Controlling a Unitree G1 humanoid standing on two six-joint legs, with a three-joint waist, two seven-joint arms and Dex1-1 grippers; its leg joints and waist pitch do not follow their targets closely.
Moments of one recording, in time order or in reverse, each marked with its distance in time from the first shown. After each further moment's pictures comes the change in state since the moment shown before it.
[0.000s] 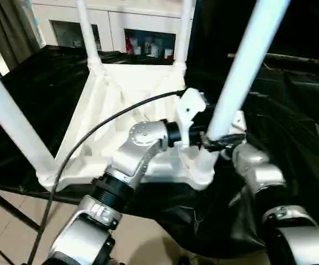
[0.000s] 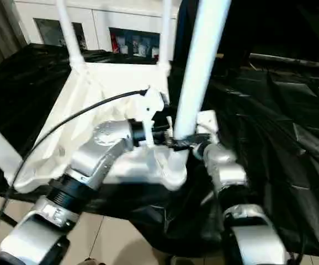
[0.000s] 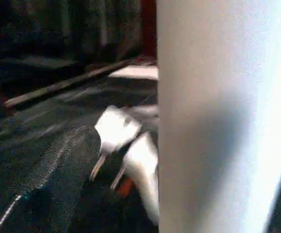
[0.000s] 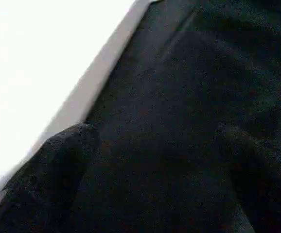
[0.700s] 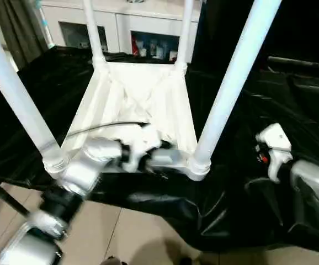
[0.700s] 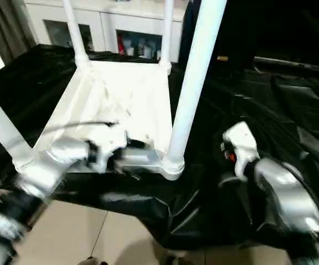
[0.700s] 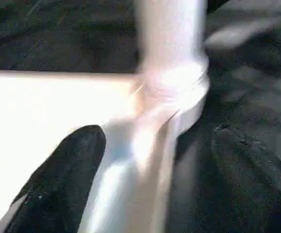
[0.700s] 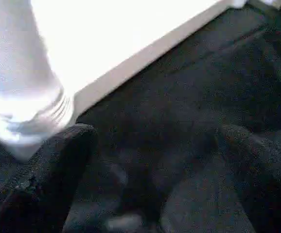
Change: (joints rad) left arm 0.113 0.352 -0.067 -0.013 0.116 0.009 -0.226; right arm 0.458 -0.324 0.058 -0.719 0.077 0.198 0.417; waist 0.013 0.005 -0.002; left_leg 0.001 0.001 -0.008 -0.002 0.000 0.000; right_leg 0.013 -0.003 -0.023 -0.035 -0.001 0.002
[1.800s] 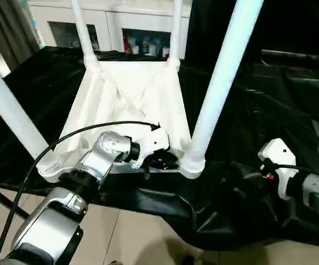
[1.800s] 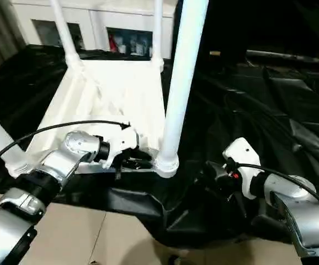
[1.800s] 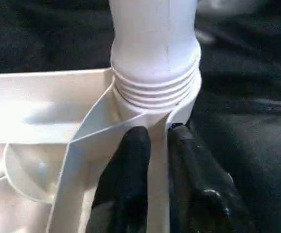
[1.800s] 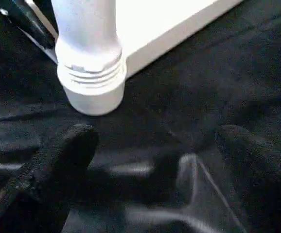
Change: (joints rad) left arm -0.156 -0.132 -0.056 0.354 0.099 -0.188 -0.103; right arm 0.120 -0.087 0.007 -0.245 0.039 0.133 0.073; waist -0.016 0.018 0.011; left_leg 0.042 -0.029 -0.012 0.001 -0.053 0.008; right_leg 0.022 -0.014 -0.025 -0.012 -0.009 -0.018
